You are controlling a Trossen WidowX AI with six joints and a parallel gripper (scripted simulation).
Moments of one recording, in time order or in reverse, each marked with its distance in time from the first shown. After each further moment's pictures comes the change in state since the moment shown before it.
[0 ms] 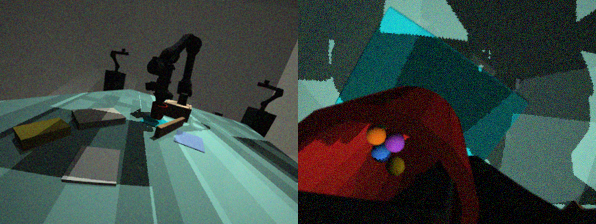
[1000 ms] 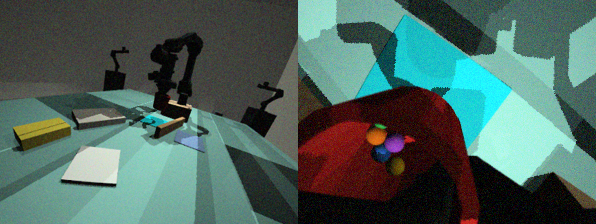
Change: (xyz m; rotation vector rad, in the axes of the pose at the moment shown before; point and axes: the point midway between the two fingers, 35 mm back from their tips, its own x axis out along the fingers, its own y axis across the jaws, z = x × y) arm -0.047 0.001 -0.002 0.000 0.001 0.000
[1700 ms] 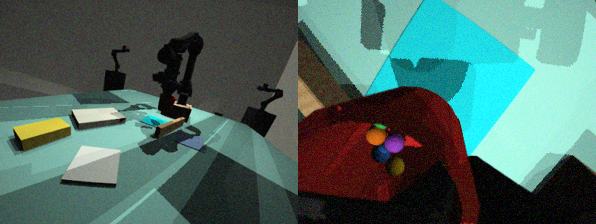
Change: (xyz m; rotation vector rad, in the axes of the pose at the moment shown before) arm -0.001 0.021 -0.019 -0.002 0.010 -0.004
